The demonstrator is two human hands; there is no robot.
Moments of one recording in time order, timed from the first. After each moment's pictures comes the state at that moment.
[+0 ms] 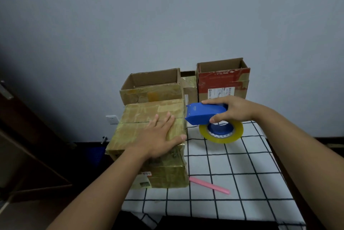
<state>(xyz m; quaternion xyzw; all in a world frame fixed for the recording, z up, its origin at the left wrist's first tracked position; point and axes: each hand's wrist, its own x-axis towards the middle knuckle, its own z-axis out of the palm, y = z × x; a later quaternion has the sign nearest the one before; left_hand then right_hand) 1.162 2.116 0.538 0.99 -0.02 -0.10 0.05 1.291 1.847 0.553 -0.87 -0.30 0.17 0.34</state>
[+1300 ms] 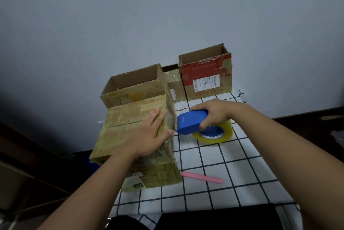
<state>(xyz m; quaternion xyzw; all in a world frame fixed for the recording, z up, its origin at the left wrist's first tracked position) 1.174 2.097 0.531 0.99 -0.06 -0.07 0.08 1.293 1.845 0.511 -0.91 -0.29 0.20 0.20</state>
